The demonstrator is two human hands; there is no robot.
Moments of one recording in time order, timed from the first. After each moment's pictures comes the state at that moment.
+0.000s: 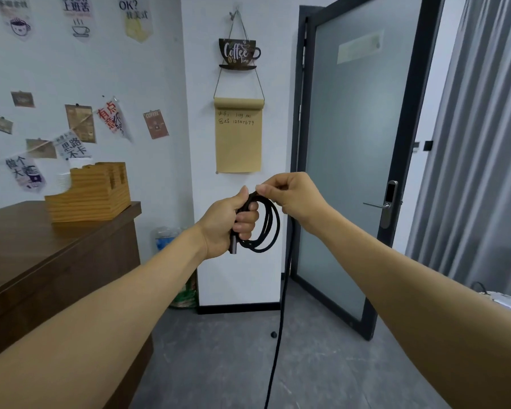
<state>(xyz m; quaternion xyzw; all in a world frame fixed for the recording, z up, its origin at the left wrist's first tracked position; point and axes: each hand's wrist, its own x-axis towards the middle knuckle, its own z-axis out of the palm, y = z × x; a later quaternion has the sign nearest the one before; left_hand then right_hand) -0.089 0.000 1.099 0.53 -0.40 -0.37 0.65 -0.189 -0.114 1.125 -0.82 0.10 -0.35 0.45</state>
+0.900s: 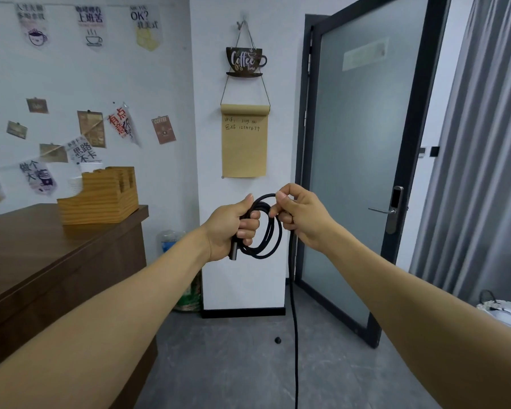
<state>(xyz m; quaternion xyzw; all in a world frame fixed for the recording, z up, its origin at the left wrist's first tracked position) -0.090 0.008 1.100 0.57 -0.38 -0.37 0.62 -0.191 -0.119 1.104 -0.72 0.07 -0.31 0.62</state>
